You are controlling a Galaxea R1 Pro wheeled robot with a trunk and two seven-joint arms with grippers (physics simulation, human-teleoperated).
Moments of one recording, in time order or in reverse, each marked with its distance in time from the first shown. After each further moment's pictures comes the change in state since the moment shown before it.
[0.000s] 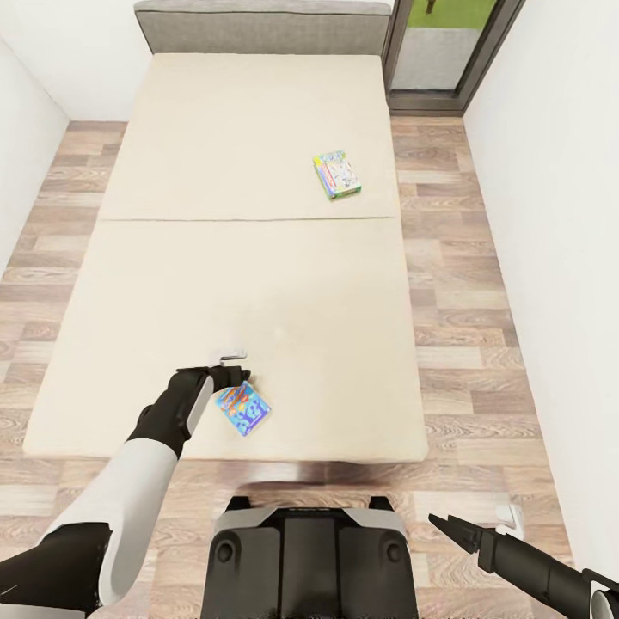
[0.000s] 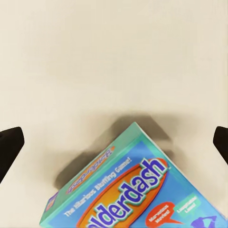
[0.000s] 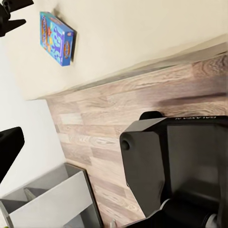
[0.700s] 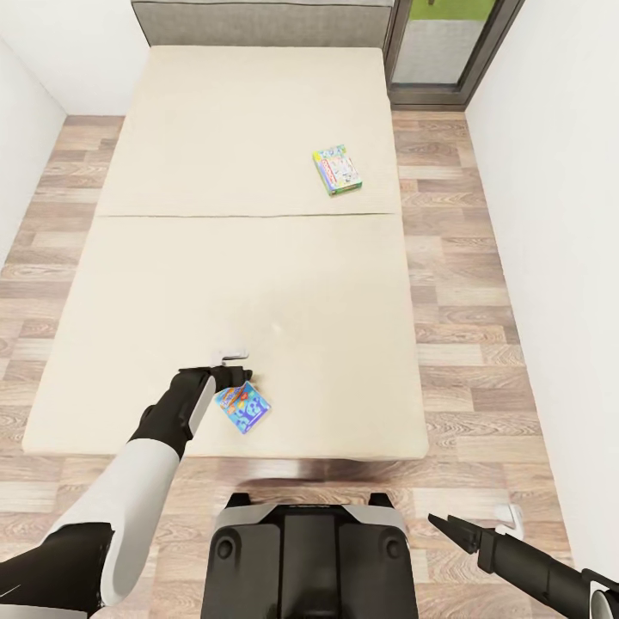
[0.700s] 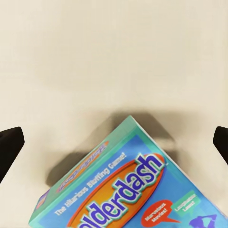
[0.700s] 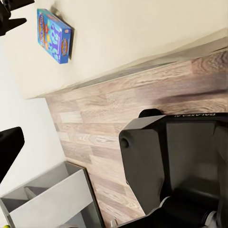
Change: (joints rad) left arm 0.000 -0.009 0.000 0.001 -0.001 0.000 0.005; right arm 0.000 0.001 0.001 0.000 0.002 -0.001 0.001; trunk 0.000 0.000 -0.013
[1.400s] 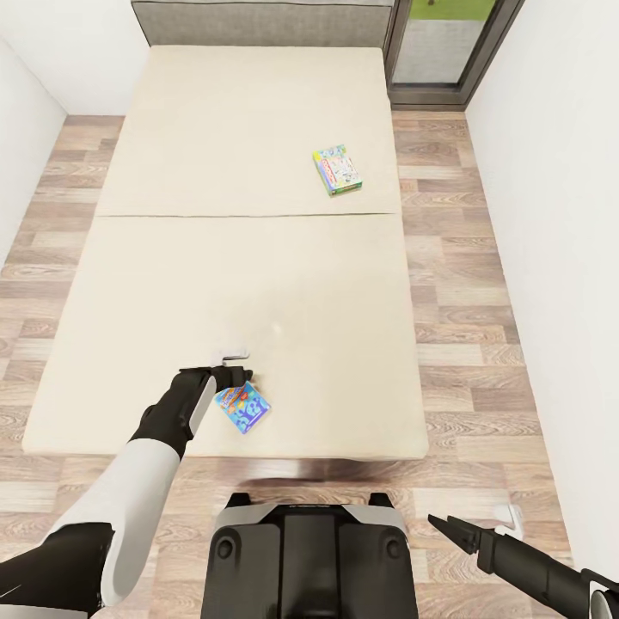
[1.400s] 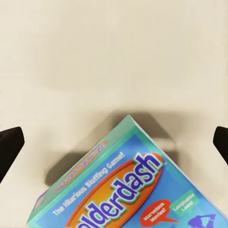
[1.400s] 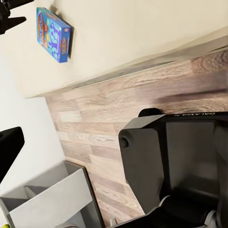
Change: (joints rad) left arm 0.000 -0.001 -0.001 0.000 0.000 0.001 0.000; right arm 0.000 0.001 0.000 0.000 0.005 0.000 0.001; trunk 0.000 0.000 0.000
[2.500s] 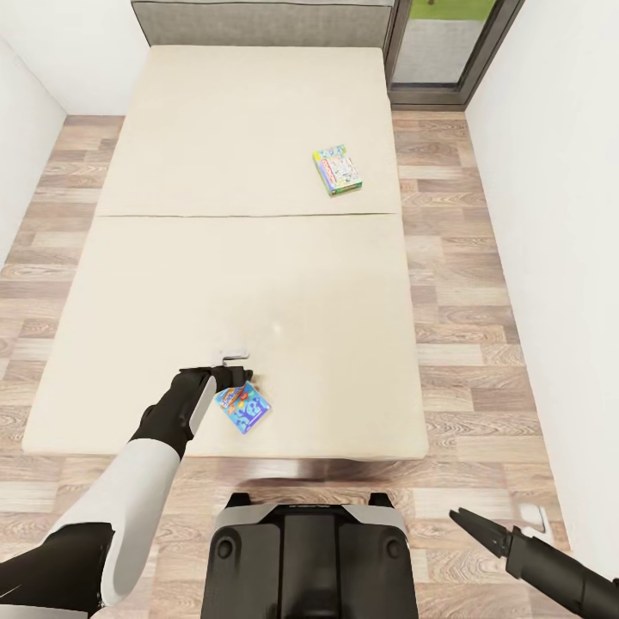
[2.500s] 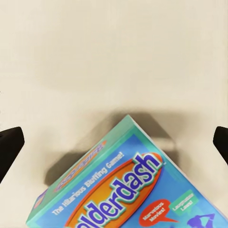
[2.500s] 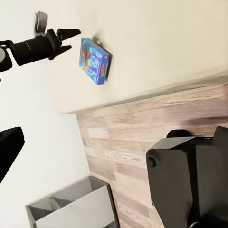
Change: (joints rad) left arm 0.000 0.000 0.000 0.000 0.001 0.001 0.000; right arm 0.003 -0.002 -0.106 -0.013 -0.029 0.003 0.200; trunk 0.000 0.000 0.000
